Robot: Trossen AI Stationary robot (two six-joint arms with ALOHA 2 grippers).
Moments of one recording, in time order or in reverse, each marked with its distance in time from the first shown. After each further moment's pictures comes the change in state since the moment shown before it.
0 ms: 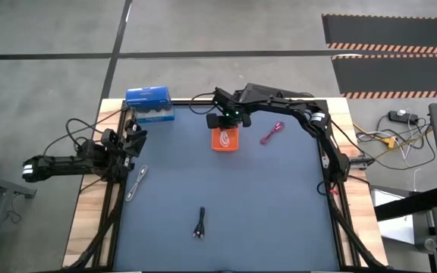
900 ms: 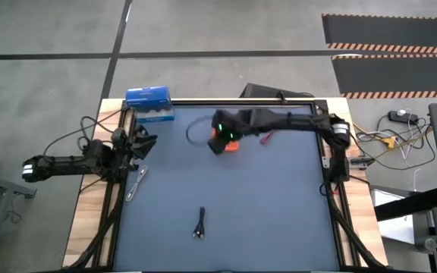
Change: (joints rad) left arm 0.000 0.002 0.000 -0.191 0.004 -0.206; right arm 0.299 -0.263 -0.111 0.007 0.344 -0.371
